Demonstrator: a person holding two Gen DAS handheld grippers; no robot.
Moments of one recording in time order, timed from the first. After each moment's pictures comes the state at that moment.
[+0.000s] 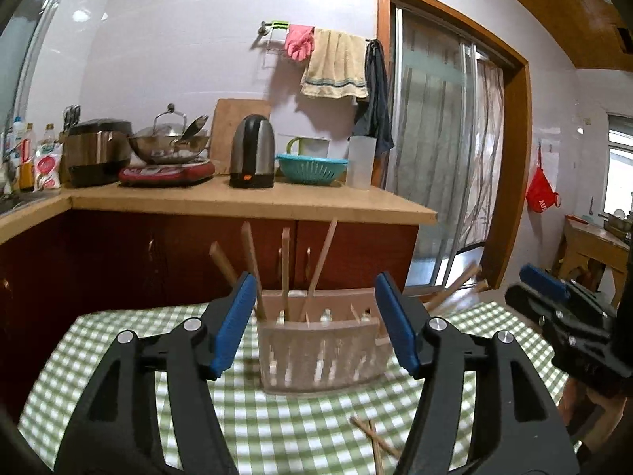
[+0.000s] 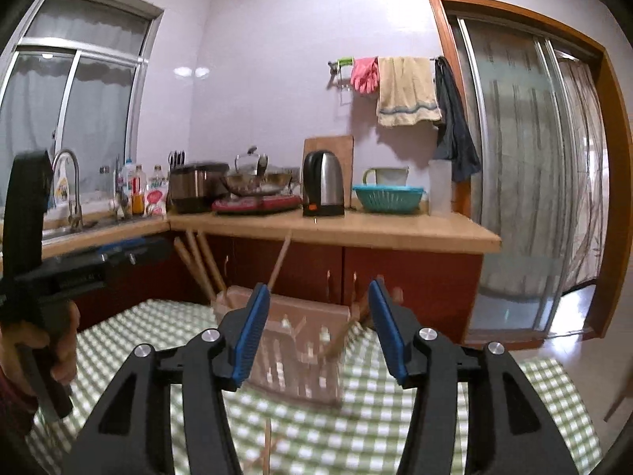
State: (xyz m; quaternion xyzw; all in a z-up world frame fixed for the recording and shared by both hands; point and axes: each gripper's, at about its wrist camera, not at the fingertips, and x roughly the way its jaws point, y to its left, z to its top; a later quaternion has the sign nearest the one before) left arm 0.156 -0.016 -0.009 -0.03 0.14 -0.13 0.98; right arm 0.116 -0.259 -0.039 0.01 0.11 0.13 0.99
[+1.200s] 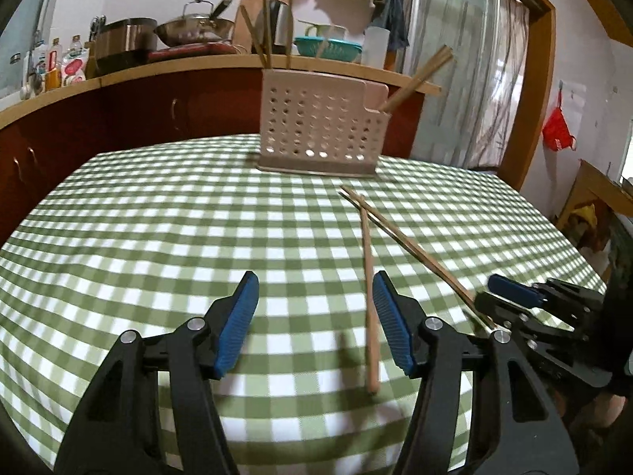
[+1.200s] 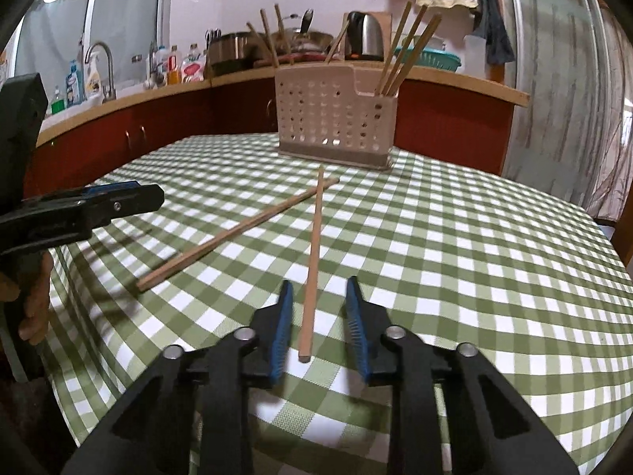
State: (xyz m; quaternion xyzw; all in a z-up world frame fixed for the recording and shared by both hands) left arm 0.037 -0.035 -0.168 -0.02 0.30 -0.10 0.95; right arm 0.035 -0.243 -0.203 -0.04 0.30 0.19 0.94
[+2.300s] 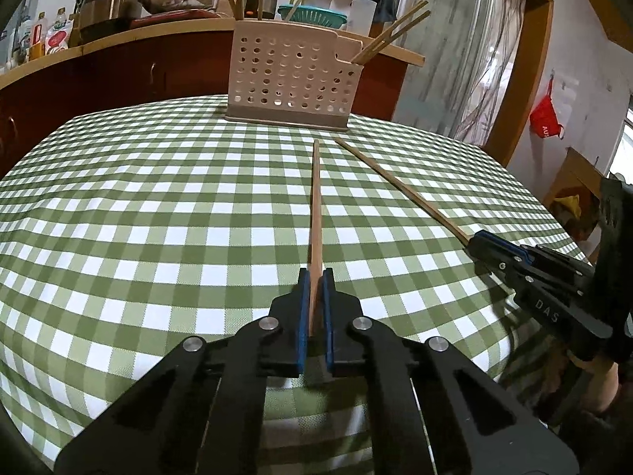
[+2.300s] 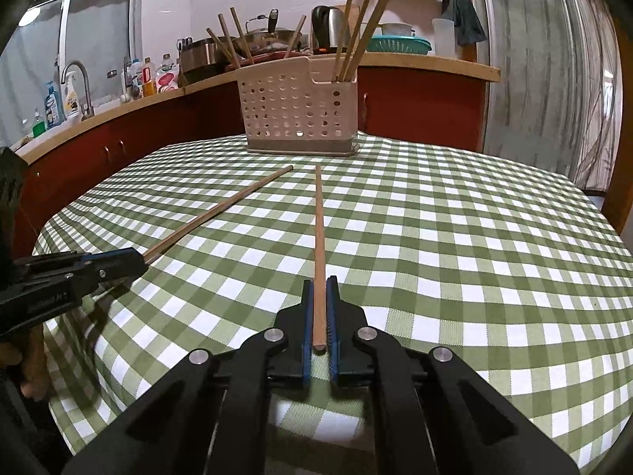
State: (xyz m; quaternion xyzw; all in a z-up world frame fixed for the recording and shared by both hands) left arm 0.024 -0.056 -0.196 -0.04 0.34 -0.13 0.93; right arm 0.031 -0.274 -0.206 0.00 0.29 0.16 0.95
